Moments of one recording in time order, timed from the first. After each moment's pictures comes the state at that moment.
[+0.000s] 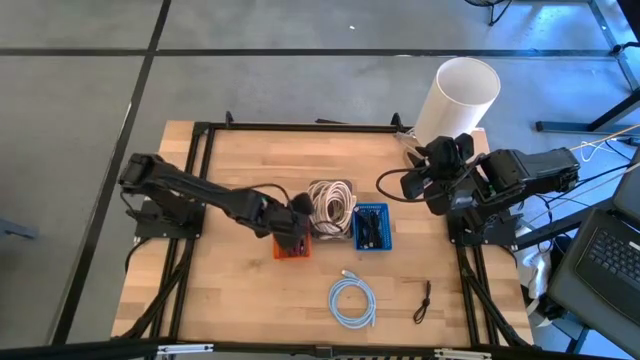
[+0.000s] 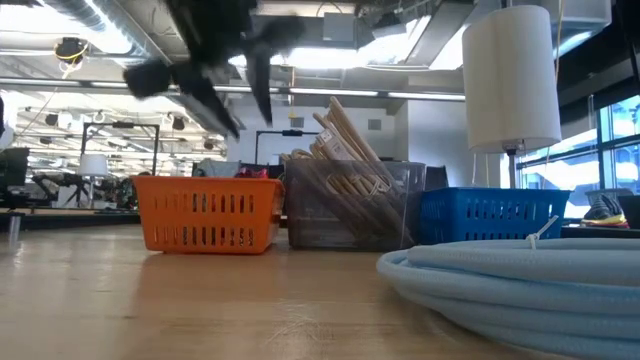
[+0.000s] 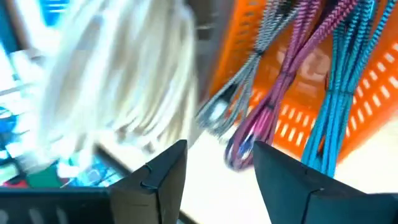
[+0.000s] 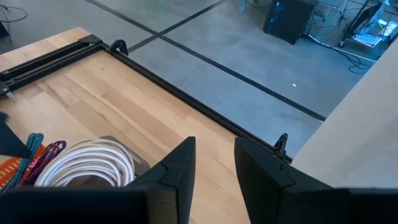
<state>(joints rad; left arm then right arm) -0.21 1.60 1.20 -0.79 -0.48 1.03 0.36 1.29 1.64 -1.52 1.00 1.01</state>
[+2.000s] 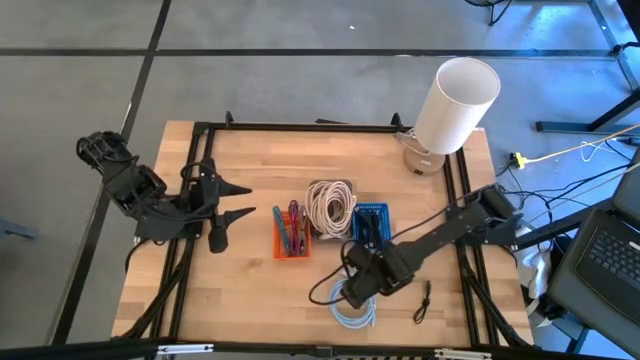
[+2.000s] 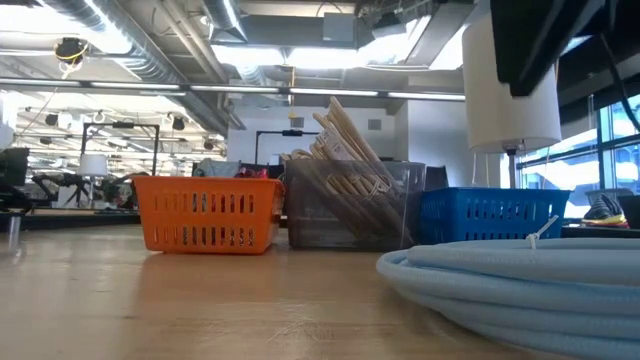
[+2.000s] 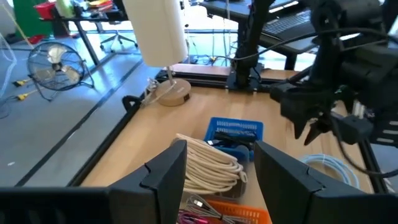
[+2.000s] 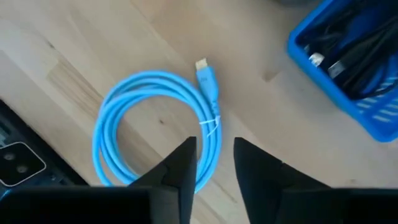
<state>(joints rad) -0.69 1.09 1.43 -0.94 -0.93 -0.45 0.56 1.92 1.64 -1.15 0.15 1.30</state>
